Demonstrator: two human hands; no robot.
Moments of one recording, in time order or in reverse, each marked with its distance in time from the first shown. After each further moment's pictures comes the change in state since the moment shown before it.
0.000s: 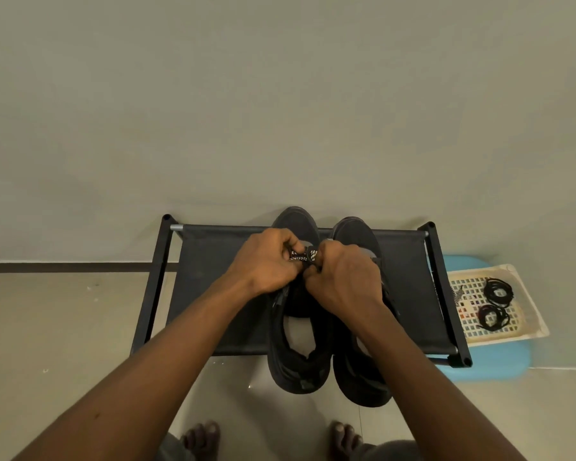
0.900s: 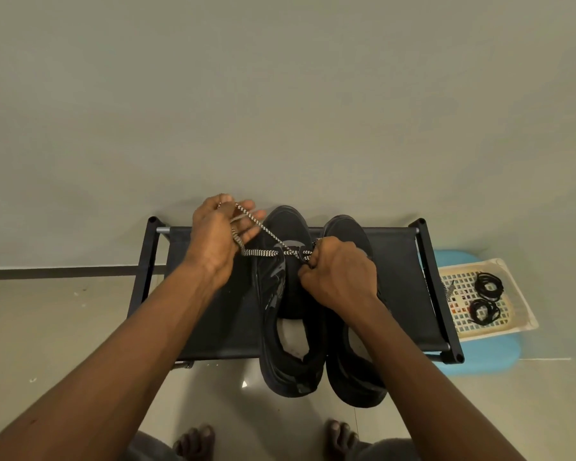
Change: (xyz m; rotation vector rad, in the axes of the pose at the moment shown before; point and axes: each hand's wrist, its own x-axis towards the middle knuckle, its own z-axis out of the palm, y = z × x) left_hand 0.014 0.001 -0.029 -1.247 0.382 -0.287; right_hand 0.011 0.010 -0.001 0.022 -0.035 0.076
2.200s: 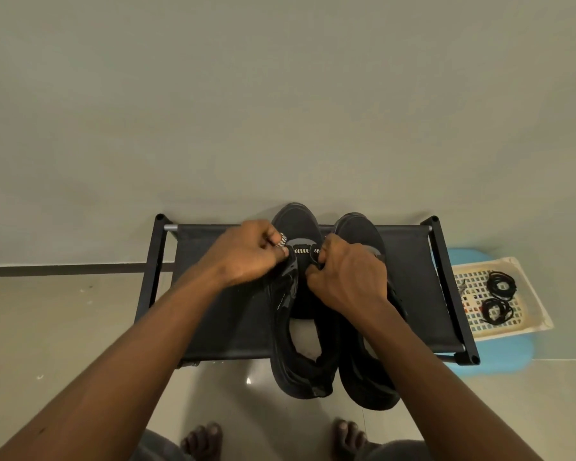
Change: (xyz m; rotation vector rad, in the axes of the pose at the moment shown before) left_hand 0.006 -0.006 -0.017 1.277 -0.382 0.143; right_hand 0.003 -0.005 0.008 -0.061 0.027 -0.031
